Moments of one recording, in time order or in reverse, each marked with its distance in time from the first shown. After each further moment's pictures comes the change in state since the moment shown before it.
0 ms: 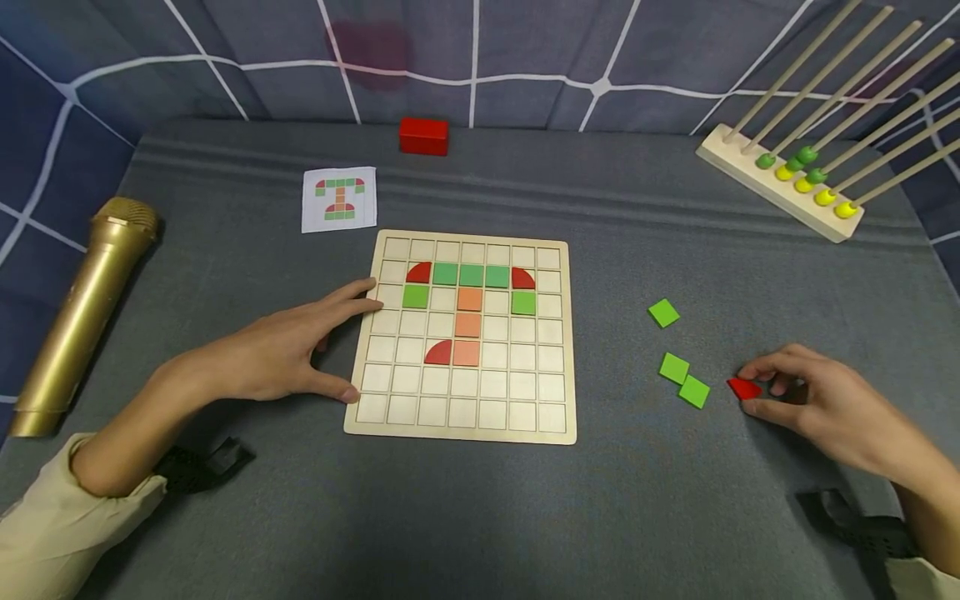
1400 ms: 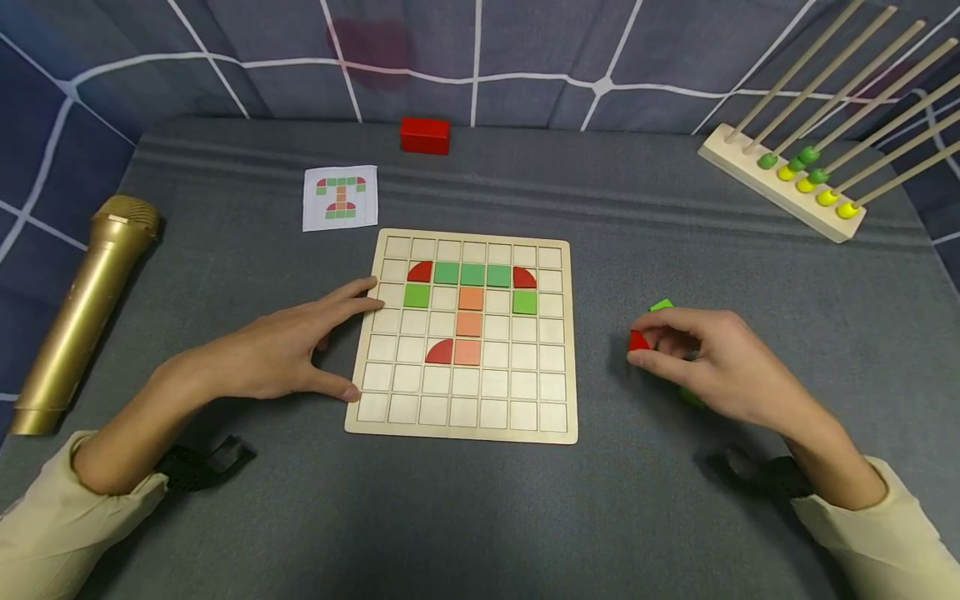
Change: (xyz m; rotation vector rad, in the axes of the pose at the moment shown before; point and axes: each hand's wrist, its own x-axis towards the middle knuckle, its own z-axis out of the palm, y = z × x) left_hand 0.000 0.001 0.000 0.000 0.000 -0.024; right_hand 0.060 -0.094 0.013 0.199 0.005 -0.259
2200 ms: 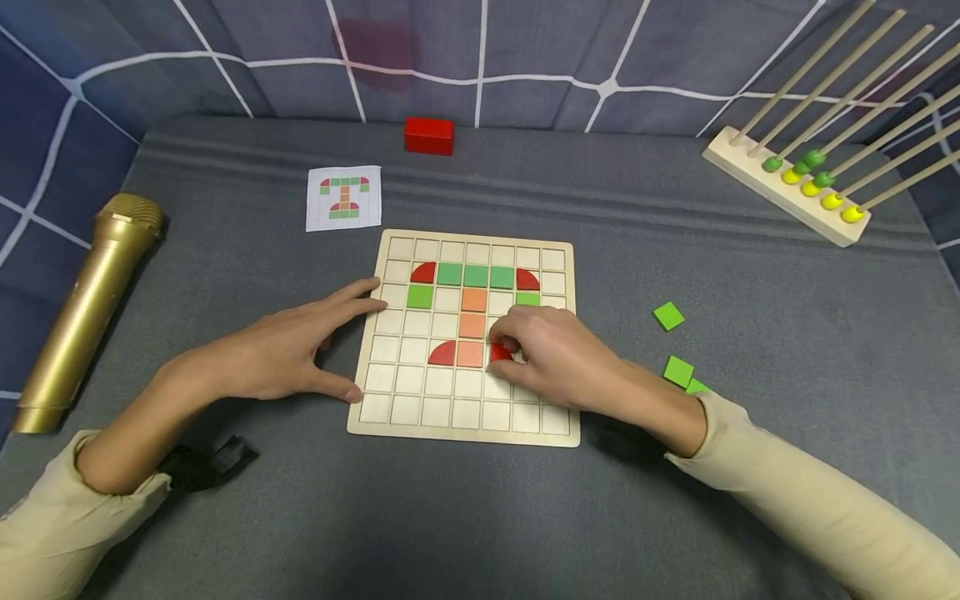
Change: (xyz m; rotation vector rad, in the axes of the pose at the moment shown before) left_hand 0.000 -0.001 0.000 -0.002 -0.012 -0.012; right_hand 0.079 -0.070 0.079 -0.116 -0.203 -0.177
